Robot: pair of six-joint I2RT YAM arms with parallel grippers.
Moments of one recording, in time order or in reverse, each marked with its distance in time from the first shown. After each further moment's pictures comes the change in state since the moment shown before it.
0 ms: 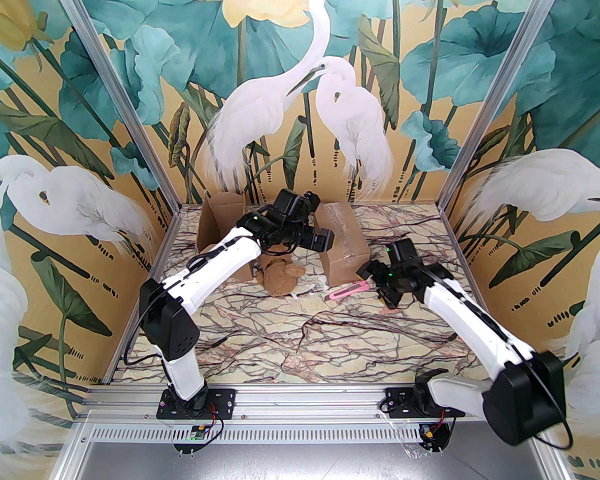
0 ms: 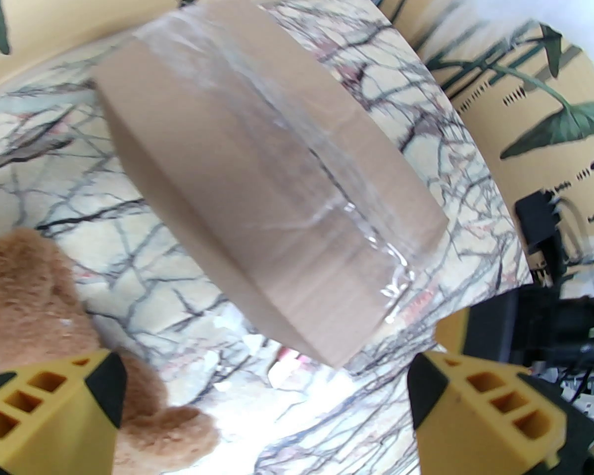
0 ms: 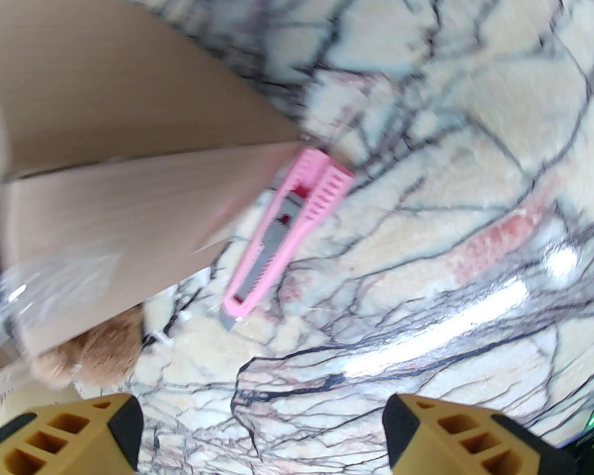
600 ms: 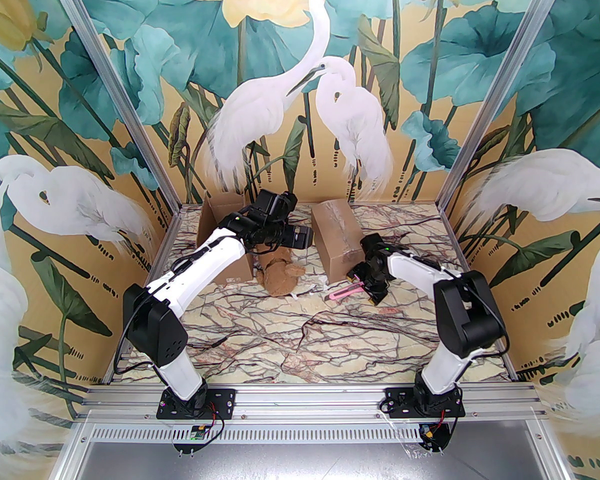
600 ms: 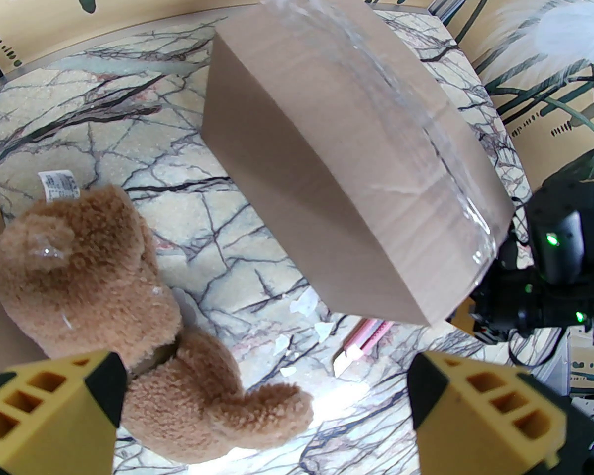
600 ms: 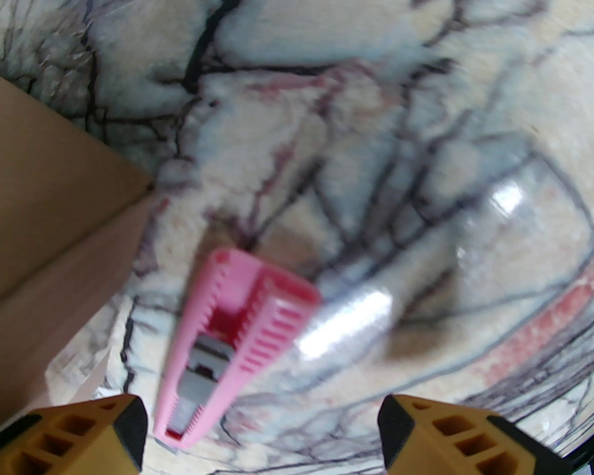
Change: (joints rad) left arm 0.087 -0.067 -0.114 -0.001 -0.028 0.000; right arm 0.008 0.451 0.178 0.022 0.048 0.039
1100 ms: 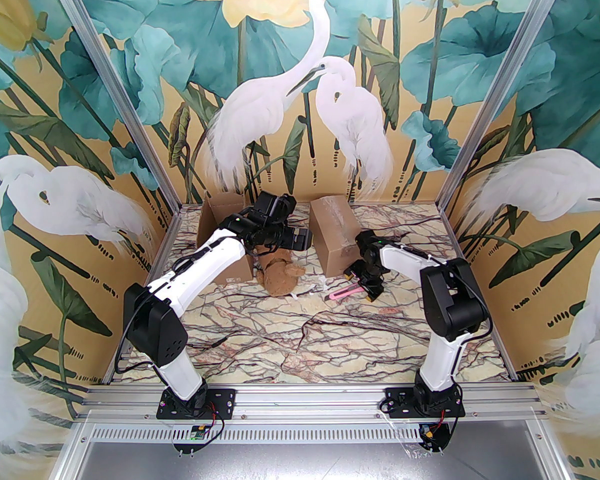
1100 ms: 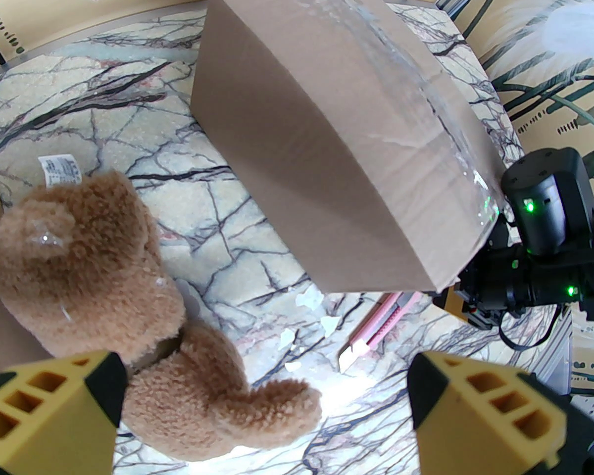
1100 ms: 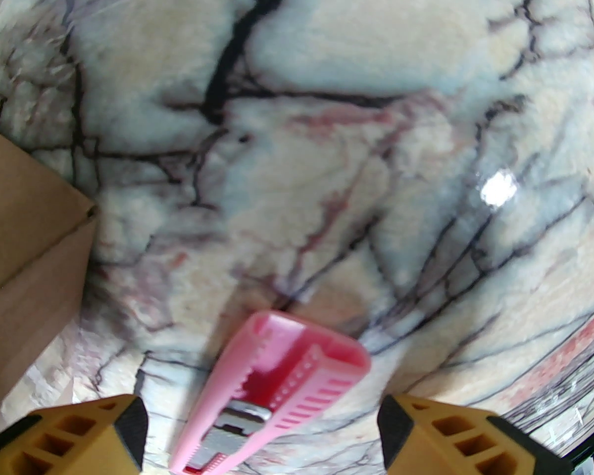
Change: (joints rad) left arm 0.006 0.000 -0.023 0.000 -0.001 -0.008; right arm 0.000 0.103 0.099 -0.058 -0.001 0.014
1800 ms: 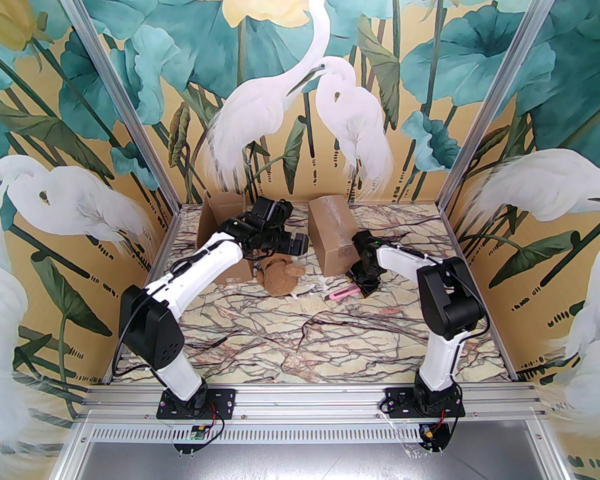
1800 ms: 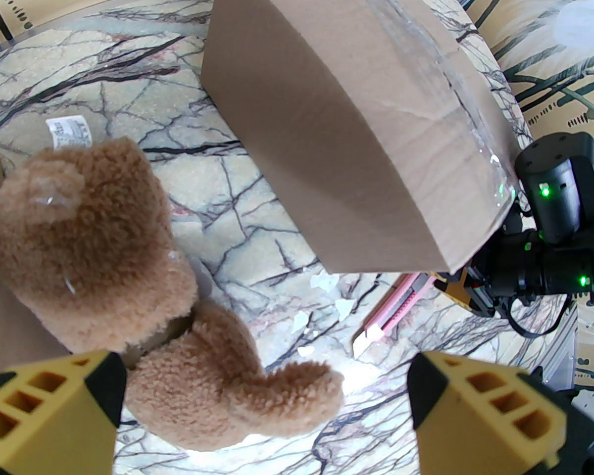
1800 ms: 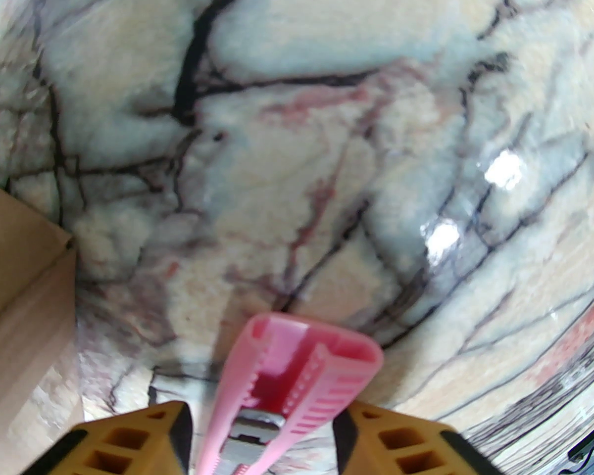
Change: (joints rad) left arm 0.017 -0.037 -0.079 0.008 0.000 0.000; right arm 0.025 0.014 -0.002 0.031 0.025 0.132
